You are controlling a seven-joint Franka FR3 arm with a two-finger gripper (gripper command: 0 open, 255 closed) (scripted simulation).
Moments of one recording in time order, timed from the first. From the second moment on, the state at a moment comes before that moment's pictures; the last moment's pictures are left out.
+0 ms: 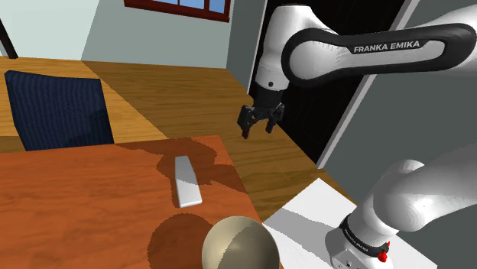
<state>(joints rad) 0.06 -0.47 0.36 -2.34 0.17 1.91 0.49</state>
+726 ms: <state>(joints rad) 0.05 -0.06 0.56 -2.15 0.03 2.10 0.85</state>
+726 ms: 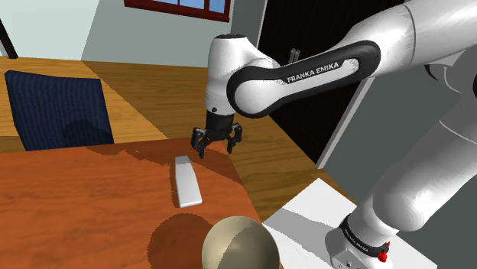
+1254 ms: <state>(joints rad) 0.14 0.28 0.58 -1.90 -0.18 2.12 1.12</state>
